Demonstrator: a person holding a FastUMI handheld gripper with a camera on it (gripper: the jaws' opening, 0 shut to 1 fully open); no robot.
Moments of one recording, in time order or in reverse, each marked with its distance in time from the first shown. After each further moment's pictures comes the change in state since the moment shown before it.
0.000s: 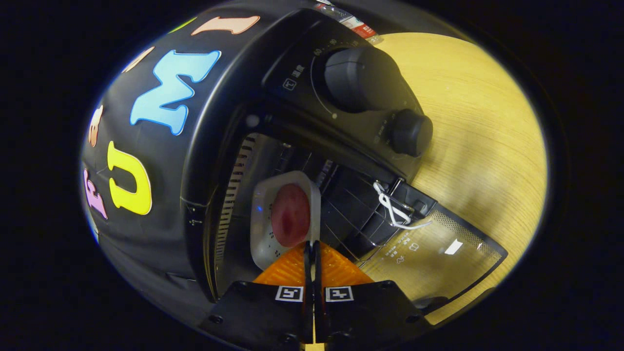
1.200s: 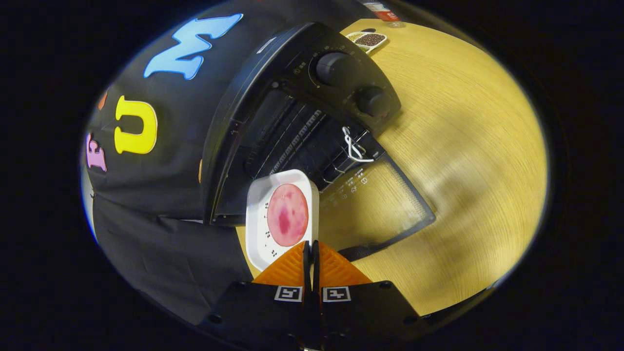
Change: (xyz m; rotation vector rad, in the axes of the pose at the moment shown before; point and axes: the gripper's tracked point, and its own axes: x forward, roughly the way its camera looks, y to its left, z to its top) arm -0.098 -0.033 -0.050 -0.141 0.399 -0.051
